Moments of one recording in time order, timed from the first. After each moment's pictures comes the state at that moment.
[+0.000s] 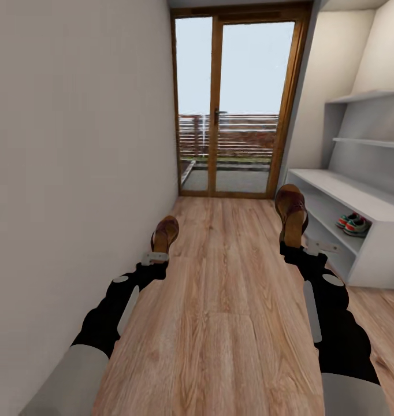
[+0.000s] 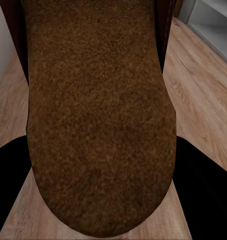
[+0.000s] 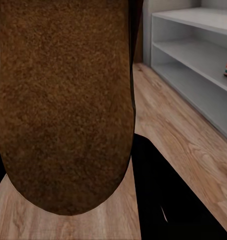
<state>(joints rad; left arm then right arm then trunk) -0.67 -0.09 -0.04 -1.00 0.03 0.40 -0.17 -0.55 0.05 -0.23 -1.50 0.04 0.52 -0.06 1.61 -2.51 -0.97</state>
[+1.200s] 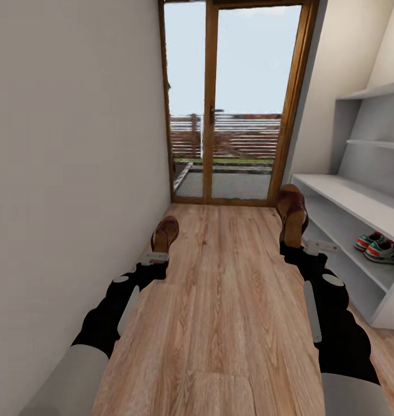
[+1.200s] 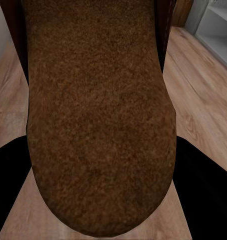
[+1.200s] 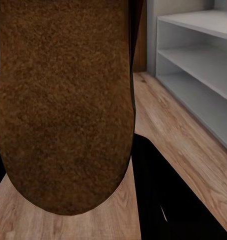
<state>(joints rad) -0.67 -0.09 -0.04 -1.00 0.03 0.40 -0.17 -0.55 0.05 -0.23 -1.50 0.04 0.52 -0.06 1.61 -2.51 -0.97</state>
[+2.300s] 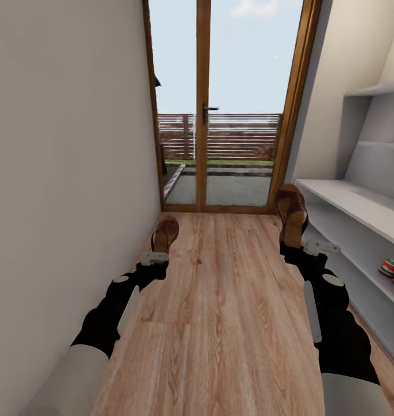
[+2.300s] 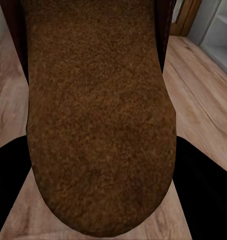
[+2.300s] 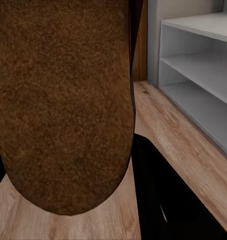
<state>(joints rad) -0.67 -0.09 -0.04 -1.00 0.03 0.40 -0.17 -0.55 0.05 -0.23 -1.50 0.04 0.52 -0.06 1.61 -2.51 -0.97</state>
